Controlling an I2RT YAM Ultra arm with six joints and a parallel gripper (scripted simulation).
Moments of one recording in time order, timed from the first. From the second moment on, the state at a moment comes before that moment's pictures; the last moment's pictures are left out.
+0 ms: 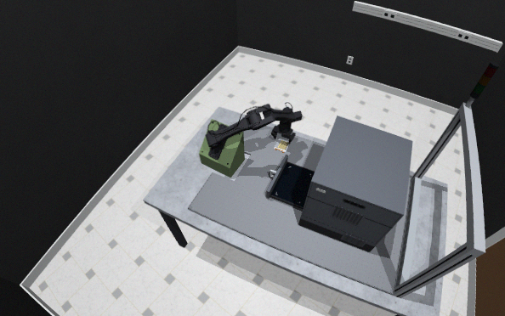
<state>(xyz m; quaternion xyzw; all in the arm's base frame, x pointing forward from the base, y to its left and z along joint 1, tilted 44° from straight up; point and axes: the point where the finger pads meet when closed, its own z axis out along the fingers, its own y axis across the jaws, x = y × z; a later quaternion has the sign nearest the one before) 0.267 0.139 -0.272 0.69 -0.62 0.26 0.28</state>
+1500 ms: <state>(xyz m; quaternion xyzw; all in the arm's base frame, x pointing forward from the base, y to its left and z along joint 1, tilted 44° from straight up) 0.270 0.119 -0.296 0.69 -0.62 0.26 0.27</state>
